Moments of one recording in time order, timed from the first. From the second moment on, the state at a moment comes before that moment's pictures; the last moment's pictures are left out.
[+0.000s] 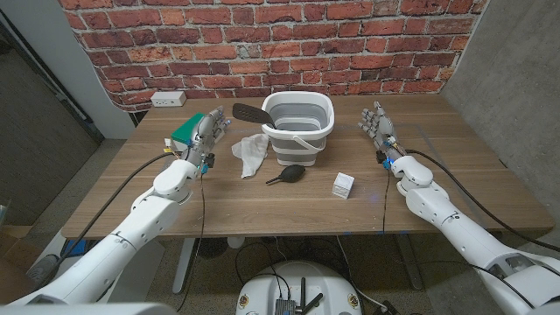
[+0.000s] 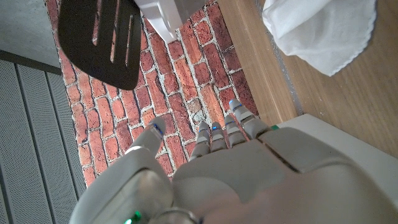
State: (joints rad) left arm 1.06 0.66 0.26 -1.68 -0.61 -0.19 0.18; left_hand 0.19 0.13 0.63 -0.06 0.17 0.11 0.06 0.19 0.17 0.03 0.01 0.21 0.17 0.04 0.01 0.18 0.16 0.22 -0.04 0.20 0.17; right arm -0.80 -0.49 -0.37 -1.22 0.63 0.33 0.04; right_hand 0.04 0.08 0.28 0.10 0.24 0.12 -0.01 0.18 0.17 0.14 -0.02 0.18 0.26 -0.01 -0.03 0.18 0.42 0.24 -0.04 0.19 0.17
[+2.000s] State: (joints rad) left arm 1.19 0.97 0.07 -1.83 -0.33 -0.22 0.08; left_hand 0.71 -0.14 0.65 -0.20 0.19 0.35 -0.21 0.23 0.18 0.25 -0.21 0.20 0.18 0.16 -0.04 0.18 0.17 0.31 -0.04 0.18 0.16; right arm -0.83 -0.47 -0.39 -1.28 0.59 0.31 -0.06; right_hand 0.04 0.08 0.28 0.10 0.24 0.14 -0.01 0.19 0.17 0.16 -0.02 0.19 0.23 0.01 -0.03 0.19 0.39 0.26 -0.04 0.19 0.17
